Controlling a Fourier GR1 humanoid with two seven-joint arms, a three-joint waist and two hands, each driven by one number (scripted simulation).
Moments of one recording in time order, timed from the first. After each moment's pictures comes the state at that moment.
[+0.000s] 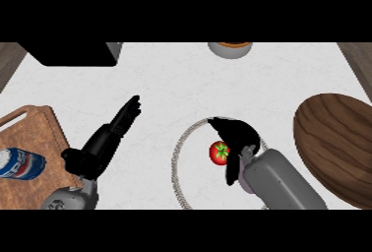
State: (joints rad) left arm -0.11 0.13 -0.18 -1.61 0.03 -0.12 0.08; right arm -0.47 -0.15 0.48 -1.26 0.65 0.51 0.56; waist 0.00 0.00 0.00
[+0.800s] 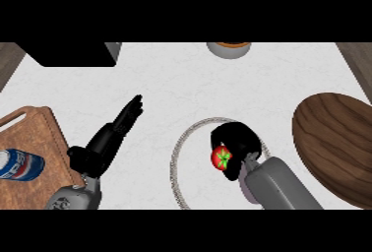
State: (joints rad) left arm -0.12 0.09 -0.16 -1.59 -0.01 -0.15 0.08; right arm -0.40 -0.12 0.45 -1.26 0.83 0.38 0.33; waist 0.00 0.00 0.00
